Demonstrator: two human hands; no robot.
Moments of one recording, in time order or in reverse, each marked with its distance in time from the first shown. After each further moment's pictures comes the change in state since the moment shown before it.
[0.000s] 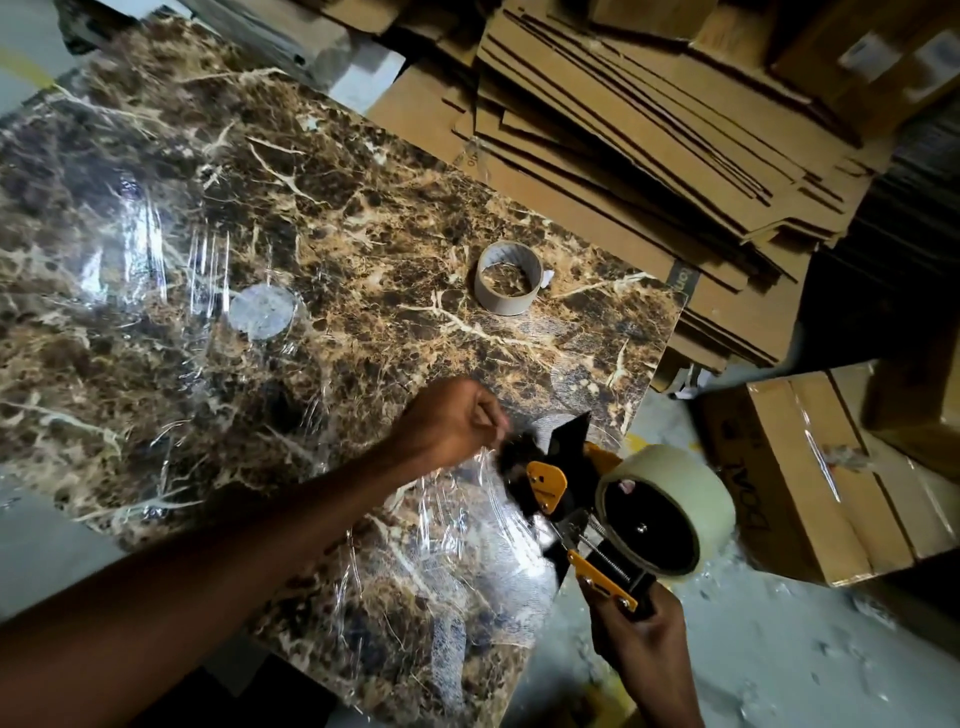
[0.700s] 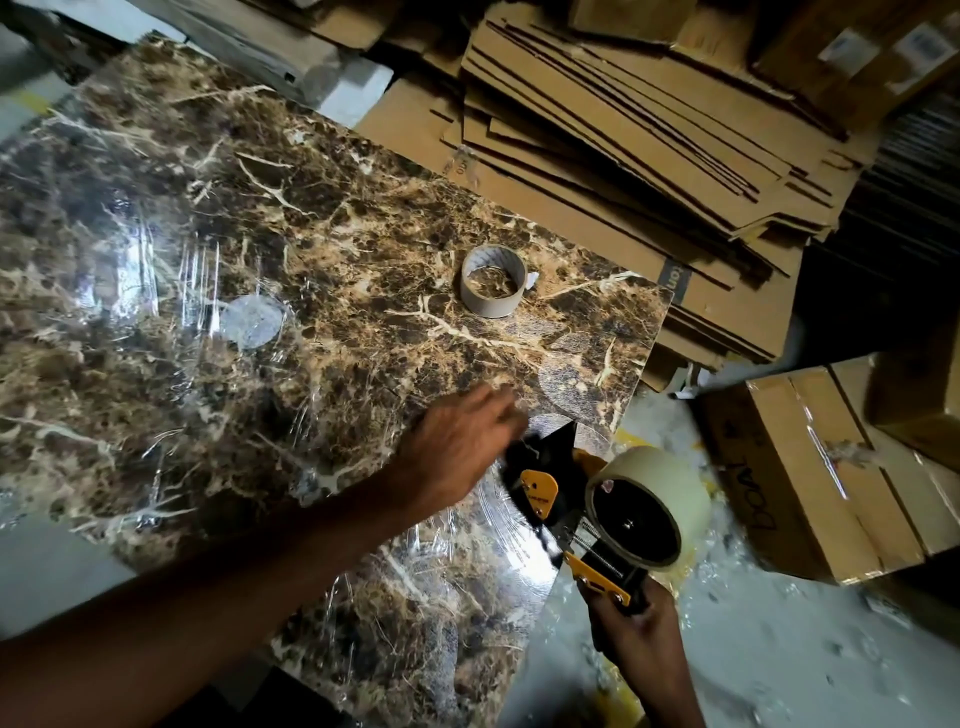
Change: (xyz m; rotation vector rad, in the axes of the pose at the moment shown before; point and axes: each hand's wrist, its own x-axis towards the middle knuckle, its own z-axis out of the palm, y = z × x) left_hand -0.006 0.011 0.024 0.912 0.182 0.523; right_hand 0.014 0.017 -0.013 -0.064 -0.059 0.045
